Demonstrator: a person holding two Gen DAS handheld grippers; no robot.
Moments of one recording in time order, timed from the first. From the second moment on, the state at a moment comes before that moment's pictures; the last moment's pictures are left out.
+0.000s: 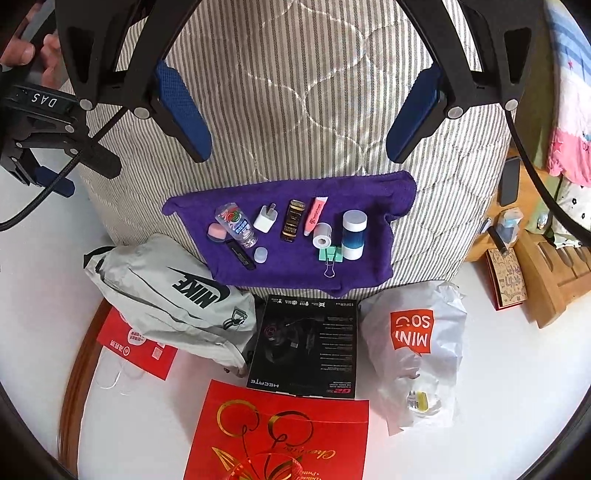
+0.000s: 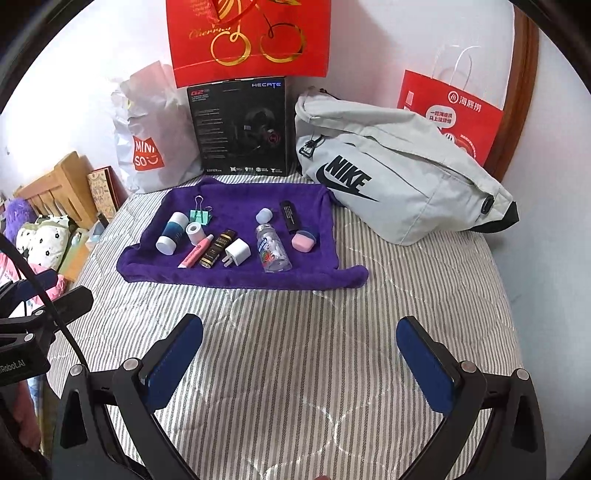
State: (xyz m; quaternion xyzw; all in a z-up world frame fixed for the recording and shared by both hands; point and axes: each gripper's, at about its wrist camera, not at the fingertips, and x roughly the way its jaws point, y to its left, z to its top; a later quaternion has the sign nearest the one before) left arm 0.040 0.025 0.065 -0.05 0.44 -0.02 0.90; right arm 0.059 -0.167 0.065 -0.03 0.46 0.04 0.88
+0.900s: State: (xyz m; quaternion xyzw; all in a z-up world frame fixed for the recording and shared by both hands) left arm 0.038 0.024 0.059 -0.04 0.45 -0.02 0.89; right arm 0.054 -0.169 0.067 -0.03 0.46 0.04 0.89
